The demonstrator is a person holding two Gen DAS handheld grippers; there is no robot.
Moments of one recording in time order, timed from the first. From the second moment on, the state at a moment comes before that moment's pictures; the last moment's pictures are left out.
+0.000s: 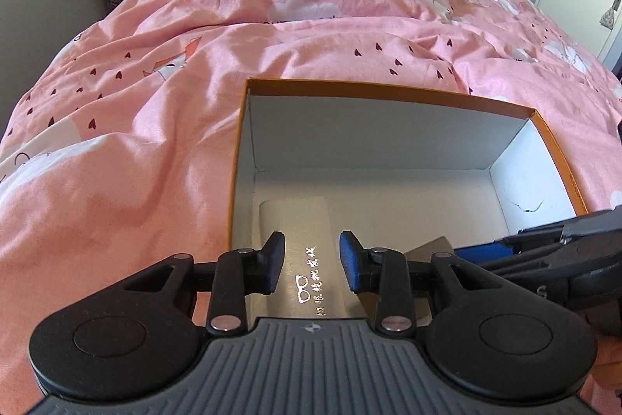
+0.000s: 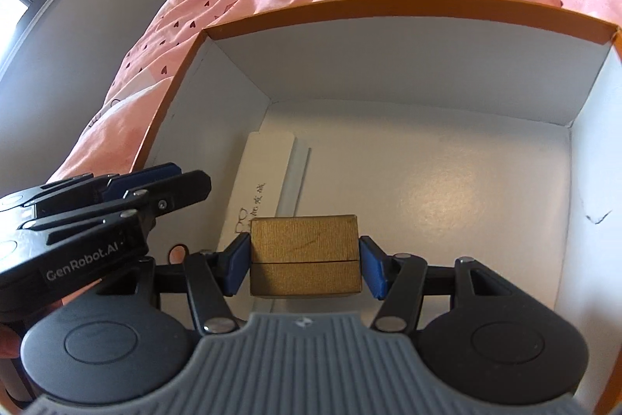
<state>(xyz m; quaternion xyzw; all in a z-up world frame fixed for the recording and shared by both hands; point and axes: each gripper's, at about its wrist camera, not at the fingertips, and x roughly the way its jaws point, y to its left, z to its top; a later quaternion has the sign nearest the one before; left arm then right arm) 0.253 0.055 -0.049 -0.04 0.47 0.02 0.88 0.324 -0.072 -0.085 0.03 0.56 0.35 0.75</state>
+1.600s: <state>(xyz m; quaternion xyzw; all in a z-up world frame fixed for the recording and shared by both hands) 0.284 0.057 -0.079 -0.12 0.55 -0.03 0.83 0.377 -0.054 -0.062 0.04 0.53 0.29 0.79</state>
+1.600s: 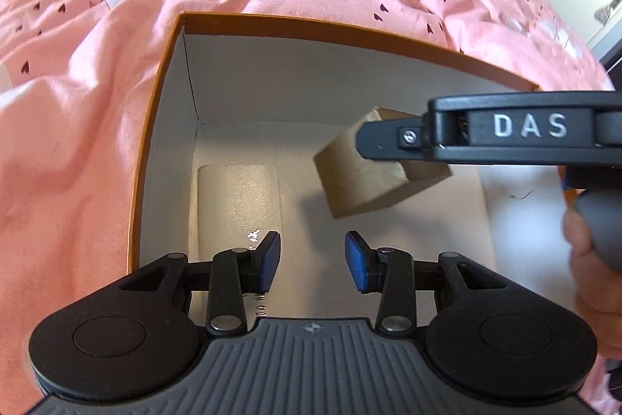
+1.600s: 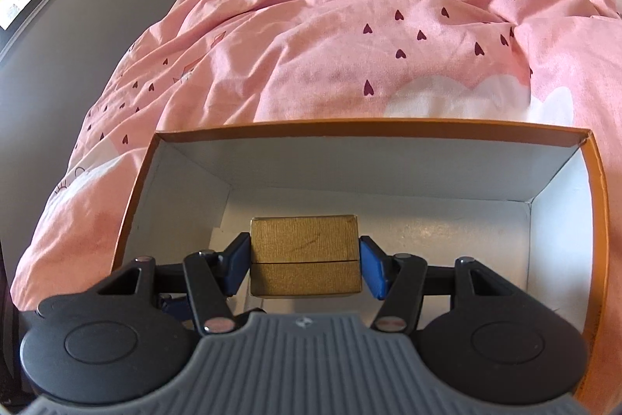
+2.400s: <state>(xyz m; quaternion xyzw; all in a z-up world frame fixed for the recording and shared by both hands) 0.307 0.074 -0.095 -0.18 0.56 -0.03 0.81 0.407 -0.022 -0.102 0.16 0.54 0.27 0.78</state>
